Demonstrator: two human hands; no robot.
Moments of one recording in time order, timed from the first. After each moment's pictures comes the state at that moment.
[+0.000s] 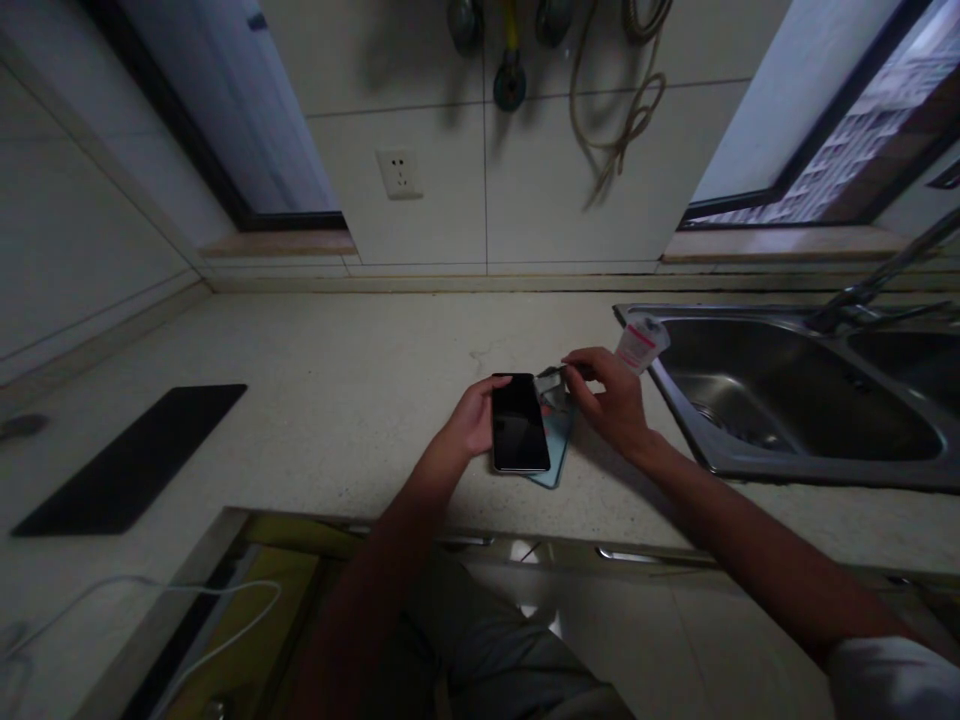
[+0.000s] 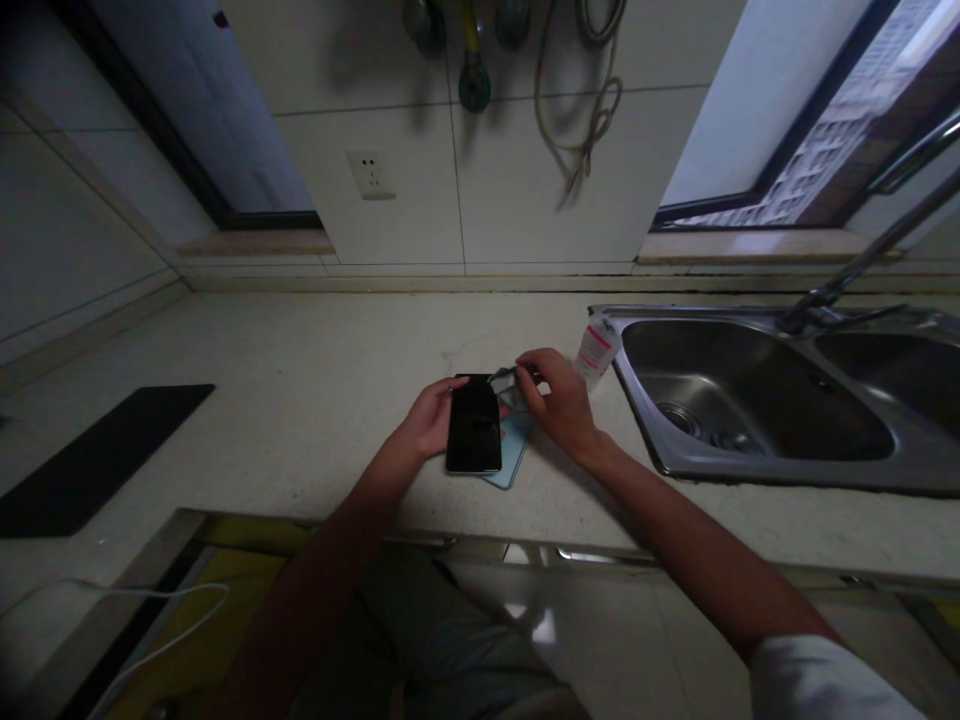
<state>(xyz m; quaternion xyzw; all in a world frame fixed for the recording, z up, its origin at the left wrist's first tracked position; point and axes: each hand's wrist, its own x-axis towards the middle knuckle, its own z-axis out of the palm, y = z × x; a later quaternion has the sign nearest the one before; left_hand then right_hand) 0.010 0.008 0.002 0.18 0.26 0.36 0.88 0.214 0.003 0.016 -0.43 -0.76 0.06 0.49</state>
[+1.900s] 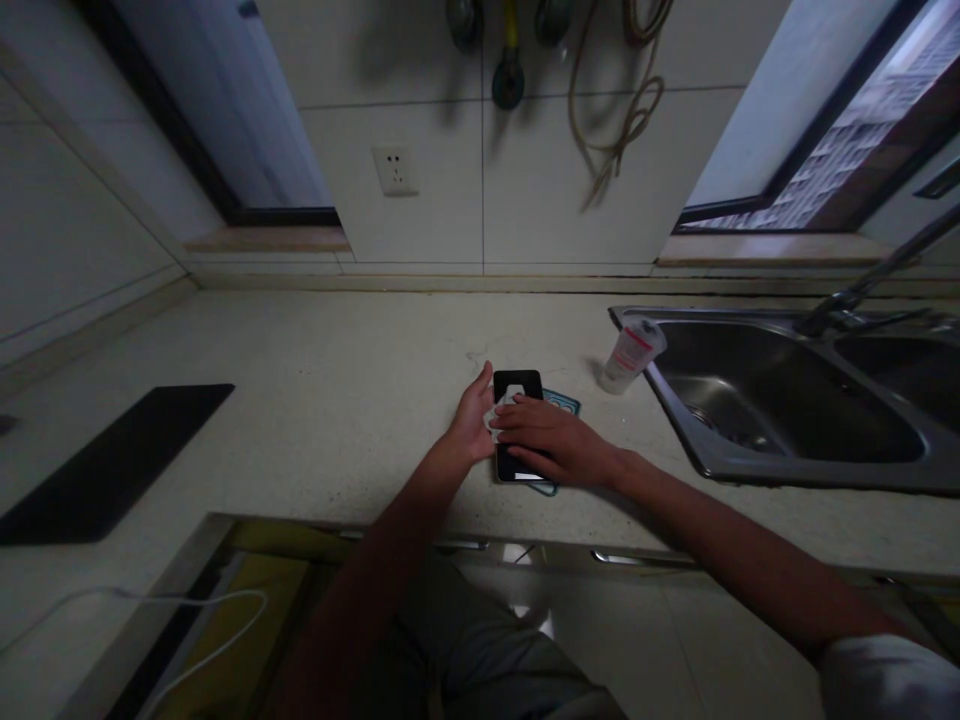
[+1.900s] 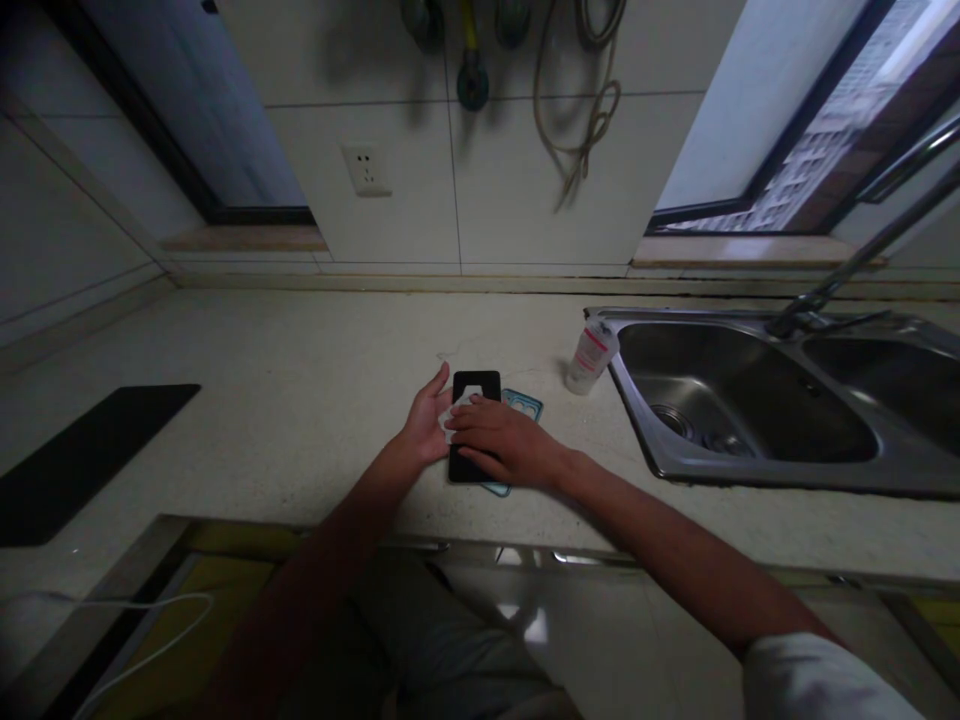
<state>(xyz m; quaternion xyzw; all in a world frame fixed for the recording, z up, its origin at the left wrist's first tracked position) 0.019 0.005 0.001 0.13 0.29 0.42 0.85 0.189 -0.011 -0.006 -0.12 -0.94 0.07 0.30</state>
